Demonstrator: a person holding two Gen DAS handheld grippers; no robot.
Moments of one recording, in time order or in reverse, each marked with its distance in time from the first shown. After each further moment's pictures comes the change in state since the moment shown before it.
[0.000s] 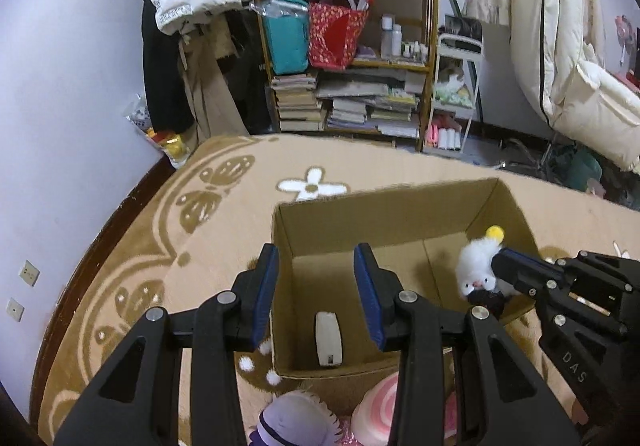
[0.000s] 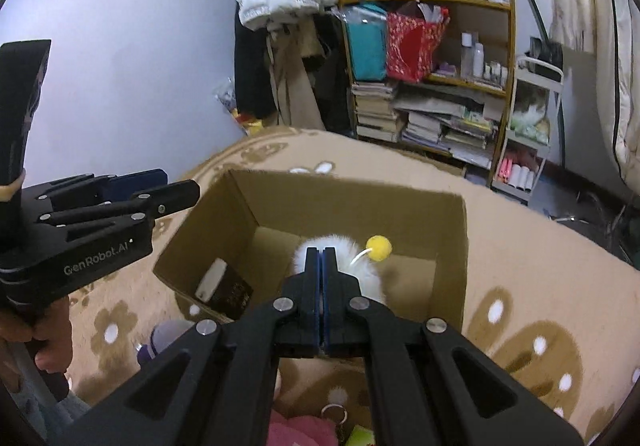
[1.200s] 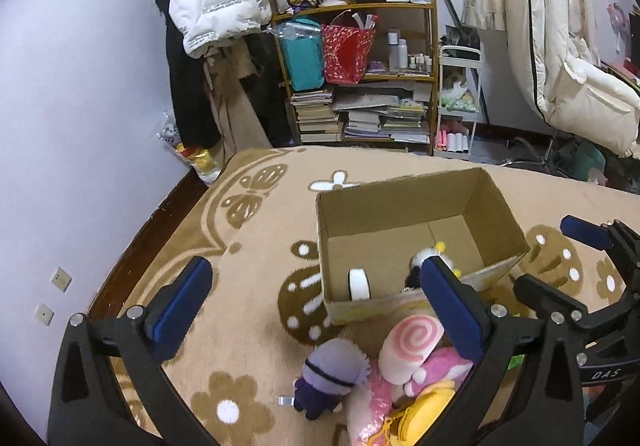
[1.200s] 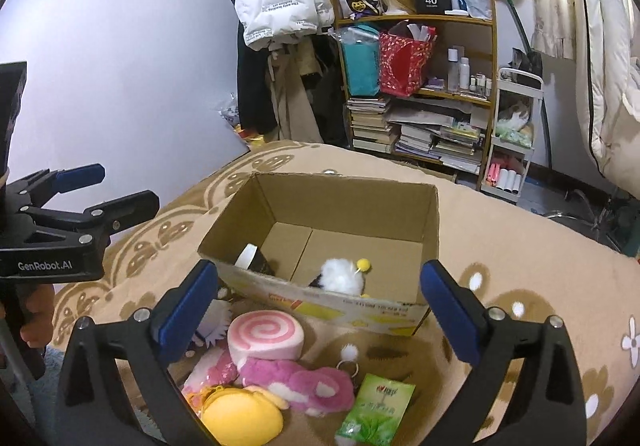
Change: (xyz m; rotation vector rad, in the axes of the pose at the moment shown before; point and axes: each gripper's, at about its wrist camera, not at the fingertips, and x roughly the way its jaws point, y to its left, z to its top) left arm -0.098 0.015 -0.023 0.041 -0.049 0.071; right arm -0.078 0.023 -0.022 0.021 -0.064 -0.015
